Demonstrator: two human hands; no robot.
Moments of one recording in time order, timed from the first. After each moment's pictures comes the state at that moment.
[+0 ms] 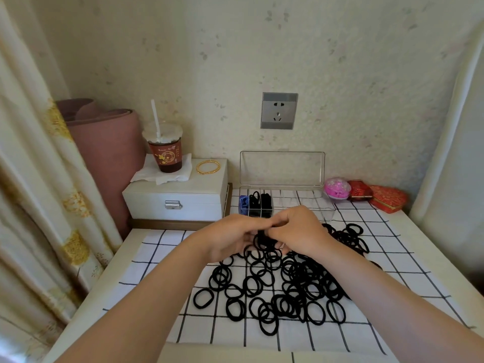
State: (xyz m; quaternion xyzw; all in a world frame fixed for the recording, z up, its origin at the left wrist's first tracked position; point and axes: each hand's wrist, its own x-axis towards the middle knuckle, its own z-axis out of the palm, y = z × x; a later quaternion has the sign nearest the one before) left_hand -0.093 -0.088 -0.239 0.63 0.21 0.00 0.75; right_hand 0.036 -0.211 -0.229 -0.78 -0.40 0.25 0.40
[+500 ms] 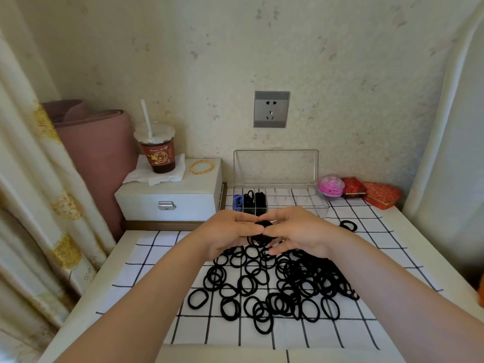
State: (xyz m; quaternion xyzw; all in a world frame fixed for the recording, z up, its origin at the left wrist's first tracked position) left_hand -0.088 -0.090 -0.239 0.65 0.29 0.08 0.69; right_hand 0.052 -0.217 -0.225 -0.68 -0.34 0.46 0.45
